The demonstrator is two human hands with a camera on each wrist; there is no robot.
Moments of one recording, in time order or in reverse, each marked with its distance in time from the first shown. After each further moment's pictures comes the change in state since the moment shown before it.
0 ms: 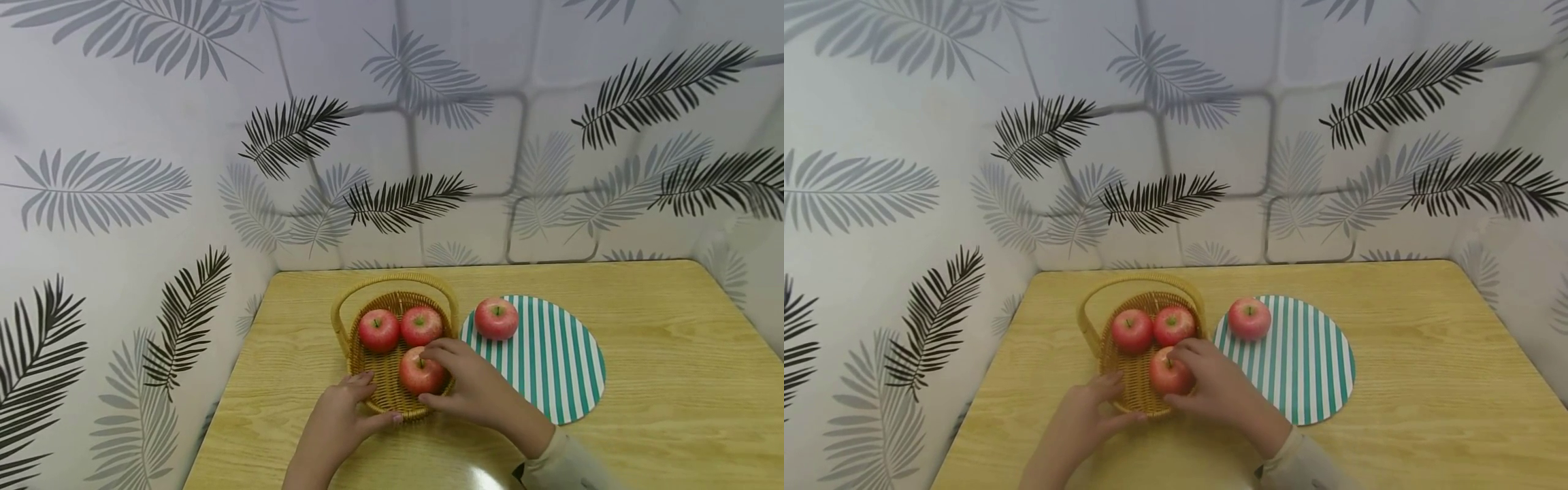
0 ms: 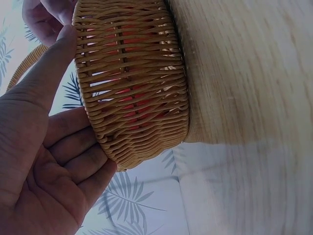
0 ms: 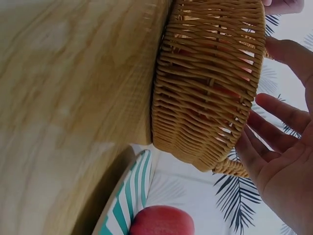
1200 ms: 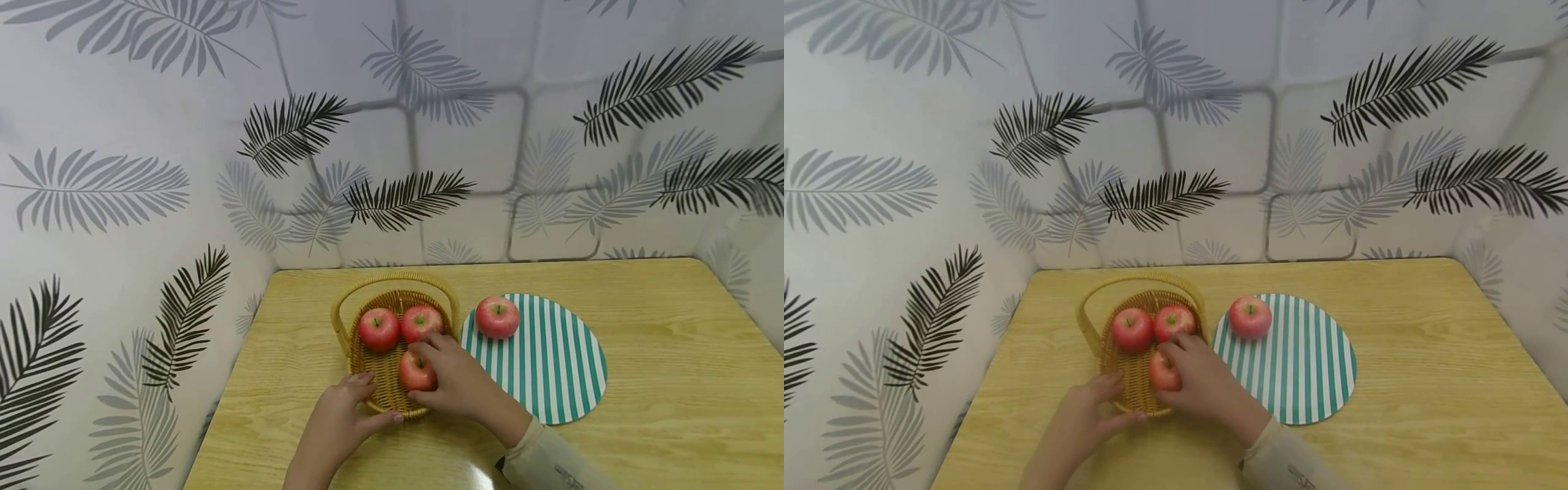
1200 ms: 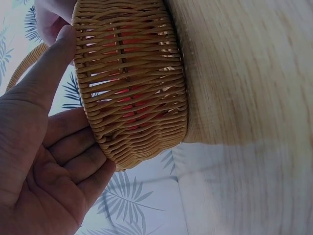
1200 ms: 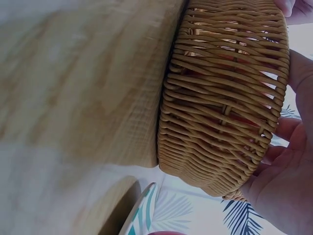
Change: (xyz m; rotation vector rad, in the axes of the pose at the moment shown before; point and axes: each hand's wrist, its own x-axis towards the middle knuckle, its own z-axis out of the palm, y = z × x) left_hand 0.000 -0.003 0.002 0.001 0.028 0.020; right_hand 0.020 -0.002 0.020 -0.074 -0.080 0.081
